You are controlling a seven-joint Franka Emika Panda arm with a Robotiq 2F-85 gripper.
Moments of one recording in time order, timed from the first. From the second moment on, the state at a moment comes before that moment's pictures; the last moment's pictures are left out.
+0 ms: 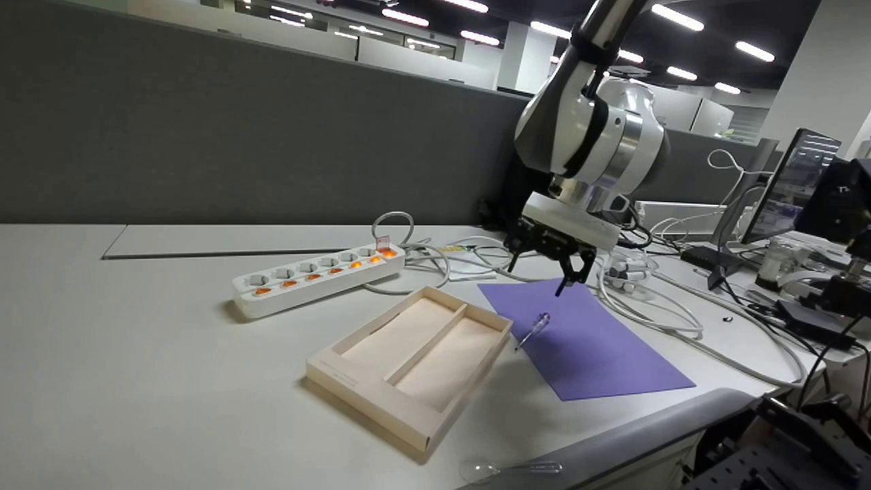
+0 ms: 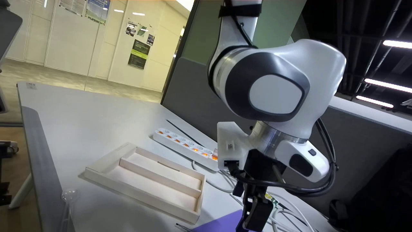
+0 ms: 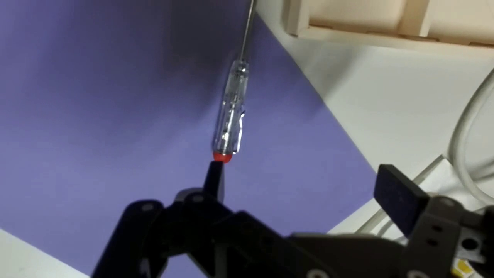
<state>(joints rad) -0.18 0.37 -0.04 -2.43 0.45 2.94 0.24</state>
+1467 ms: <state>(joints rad) -0.20 0.48 -0.06 -2.42 0.44 2.99 0.20</state>
